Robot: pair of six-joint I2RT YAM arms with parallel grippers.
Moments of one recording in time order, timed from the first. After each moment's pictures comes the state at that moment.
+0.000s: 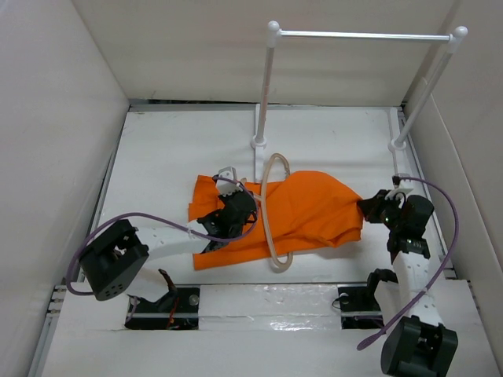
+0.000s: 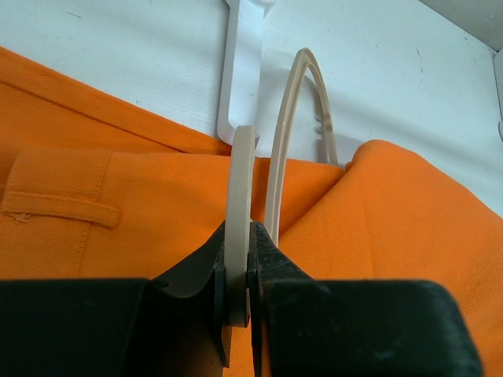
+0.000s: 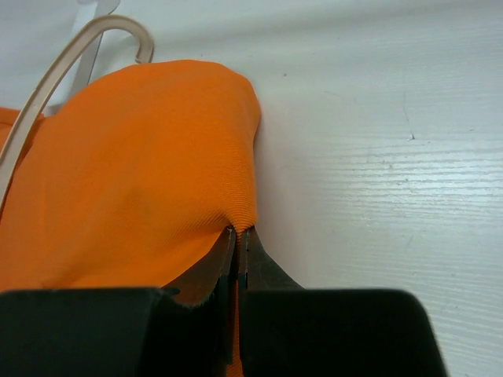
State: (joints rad) left arm -0.95 1.39 0.60 0.32 -0.75 -0.85; right arm -0.30 0.69 0.31 -0.02 -0.54 0.15
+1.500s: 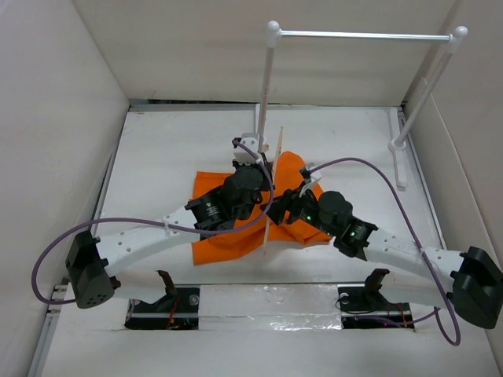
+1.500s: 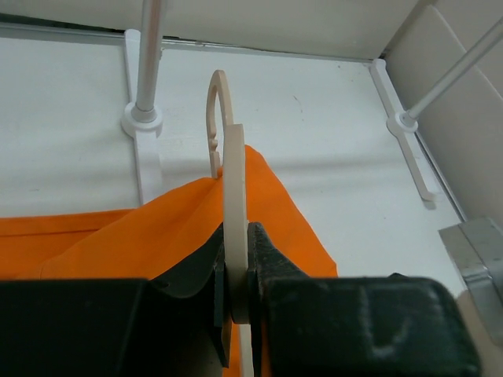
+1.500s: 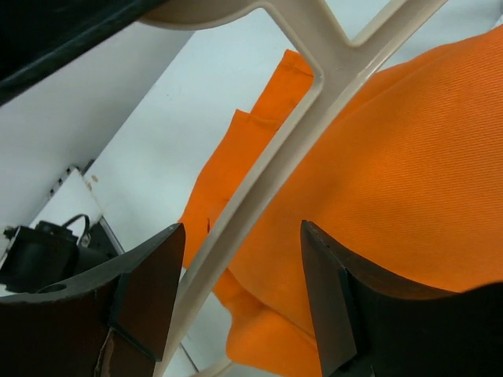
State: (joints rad) left arm -1.07 1.26 1.05 0.00 -0.72 -0.47; right arm 0.90 1.05 0.56 0.37 0.03 0.53
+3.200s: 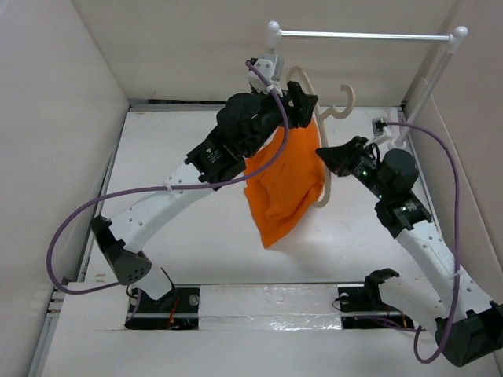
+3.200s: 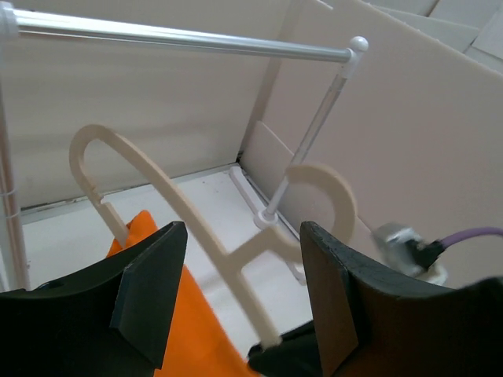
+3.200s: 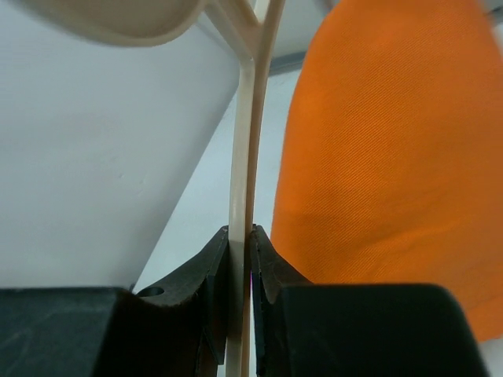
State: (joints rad) left arm -0.93 1.57 1.81 -0.10 -0.27 -0.33; right arm 0.36 0.89 0.82 0.09 -0.28 0.70
